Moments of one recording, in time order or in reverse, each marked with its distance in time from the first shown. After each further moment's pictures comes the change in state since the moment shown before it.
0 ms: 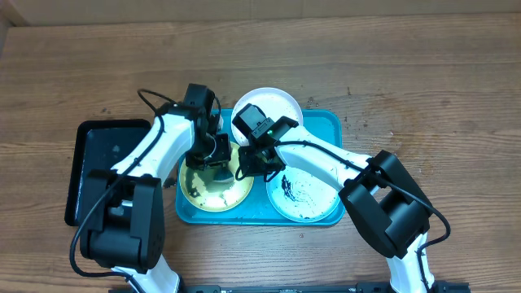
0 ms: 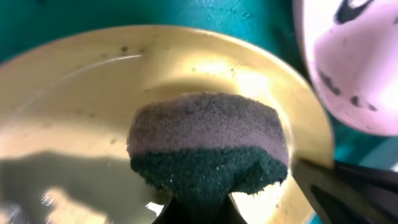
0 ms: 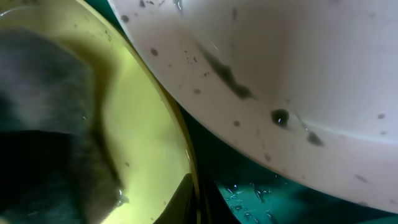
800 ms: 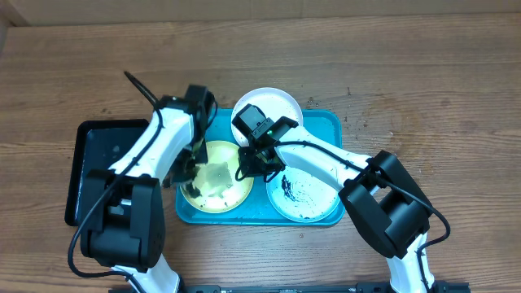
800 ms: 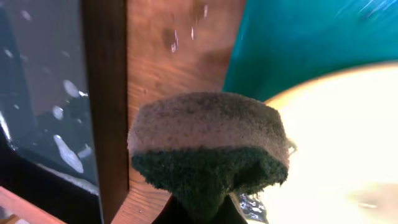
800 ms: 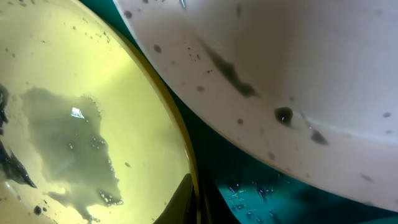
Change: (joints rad) left arm 0.001 0.006 0.120 -0.257 -0.556 -0.124; right arm 0.000 0.000 0.000 -0.002 -0.003 -0.004
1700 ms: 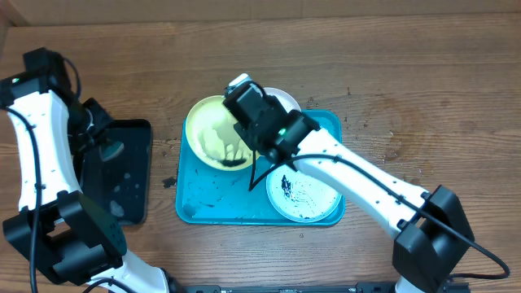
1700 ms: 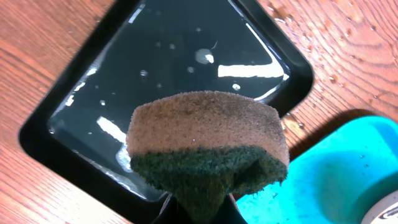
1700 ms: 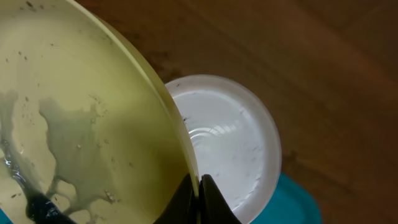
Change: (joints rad) left arm 0.593 -0.019 0.400 -0.206 0.320 0.017; right arm 0.065 -0.243 0.093 0.067 0.580 -0.571
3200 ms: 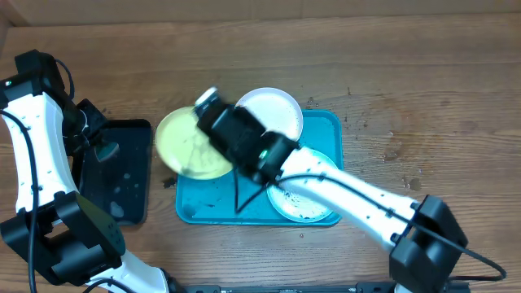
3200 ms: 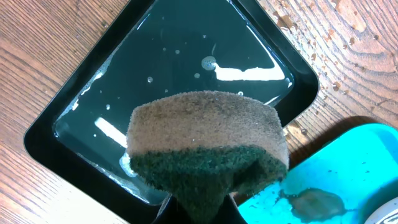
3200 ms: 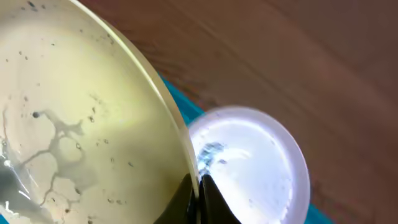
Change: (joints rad) left arm 0.022 0.000 0.000 0.011 -0.001 0.006; right arm 0.074 -0.001 0.000 0.068 -0.018 0.047
